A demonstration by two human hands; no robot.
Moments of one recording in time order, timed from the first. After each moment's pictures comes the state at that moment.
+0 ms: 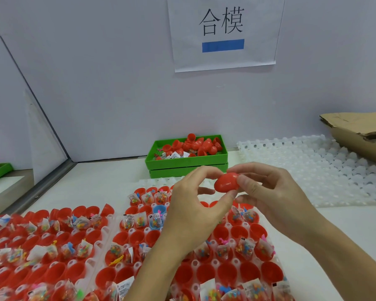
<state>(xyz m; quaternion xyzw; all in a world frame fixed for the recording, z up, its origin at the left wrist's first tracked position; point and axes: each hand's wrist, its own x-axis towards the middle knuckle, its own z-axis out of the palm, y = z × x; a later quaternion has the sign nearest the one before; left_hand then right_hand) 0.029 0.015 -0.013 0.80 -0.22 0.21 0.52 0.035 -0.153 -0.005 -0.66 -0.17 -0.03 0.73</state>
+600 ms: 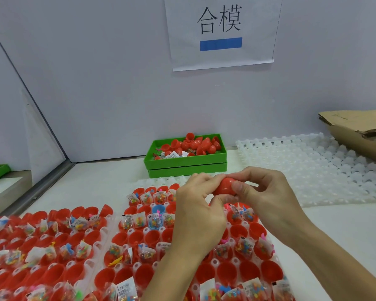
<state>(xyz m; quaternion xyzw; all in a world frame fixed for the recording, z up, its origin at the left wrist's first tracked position) 0.027 0.001 -0.022 0.81 -0.20 0.32 0.45 0.038 -0.143 -0.020 -0.68 -0.14 -0.10 0.71</state>
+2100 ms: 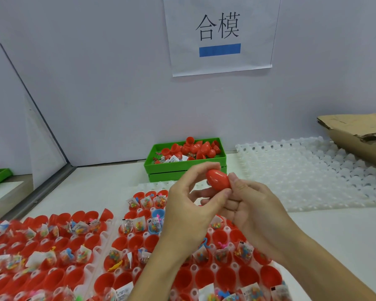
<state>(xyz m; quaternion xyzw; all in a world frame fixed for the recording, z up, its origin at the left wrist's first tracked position) 0.028 0.015 -0.011 0.73 -0.20 0.18 0.63 0.025 -0.122 -0.010 -0.47 -0.12 0.09 0.87</state>
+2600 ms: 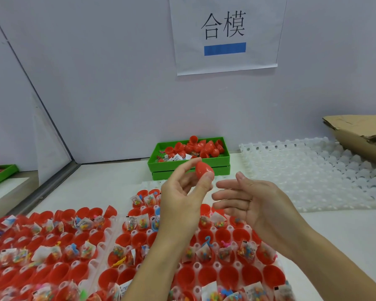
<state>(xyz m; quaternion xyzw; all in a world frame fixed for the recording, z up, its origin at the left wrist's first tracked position) 0.035 0.017 -0.013 0.66 -0.11 0.18 0.72 0.029 -0.134 -0.006 -0.55 -0.07 0.10 0.83</state>
